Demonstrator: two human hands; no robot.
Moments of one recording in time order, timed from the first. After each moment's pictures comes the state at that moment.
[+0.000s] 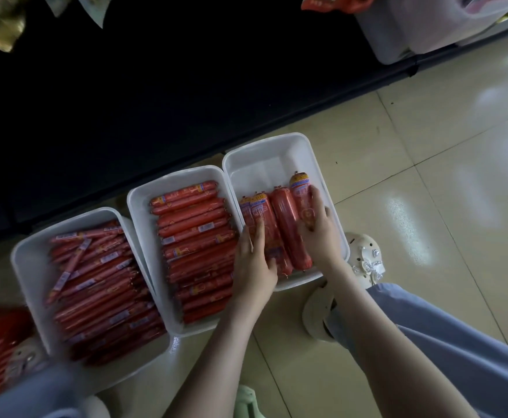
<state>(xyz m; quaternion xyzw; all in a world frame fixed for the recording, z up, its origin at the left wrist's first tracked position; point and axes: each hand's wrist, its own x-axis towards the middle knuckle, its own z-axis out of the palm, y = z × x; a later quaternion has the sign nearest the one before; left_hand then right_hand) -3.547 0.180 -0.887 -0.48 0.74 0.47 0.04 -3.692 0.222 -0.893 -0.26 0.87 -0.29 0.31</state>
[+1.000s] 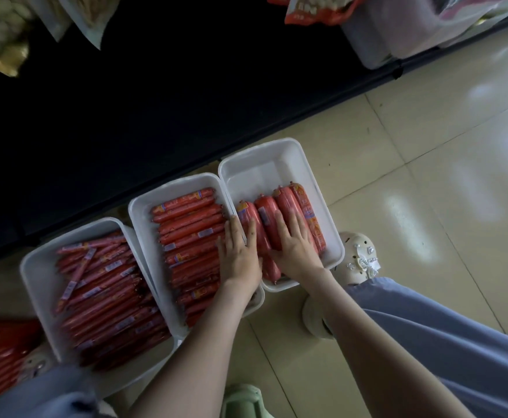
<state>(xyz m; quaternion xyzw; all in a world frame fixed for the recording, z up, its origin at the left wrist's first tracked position) -3.546 0.152 -0.886 -0.43 0.83 0.30 0.21 -3.659 0.226 -0.899 -0.40 0.84 -0.06 0.35</state>
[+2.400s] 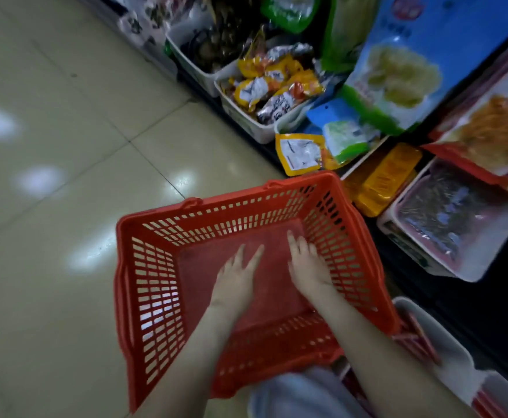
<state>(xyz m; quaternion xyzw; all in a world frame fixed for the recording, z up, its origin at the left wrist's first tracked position) -2.916 0.095 -0.837 -0.81 0.51 0.31 -0.02 -3.045 -0.023 -0.880 -0.86 0.44 0.16 0.18</state>
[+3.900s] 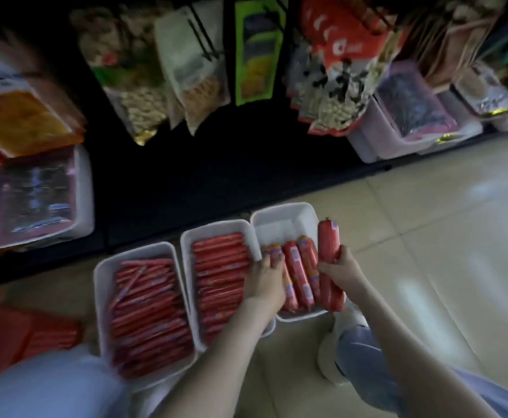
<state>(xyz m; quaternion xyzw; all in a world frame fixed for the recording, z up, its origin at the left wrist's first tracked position) -3.534 0.156 -0.764 -0.41 0.84 0.32 0.15 -3.694 0.232 -0.763 -0.16 0.86 -0.30 0.38</state>
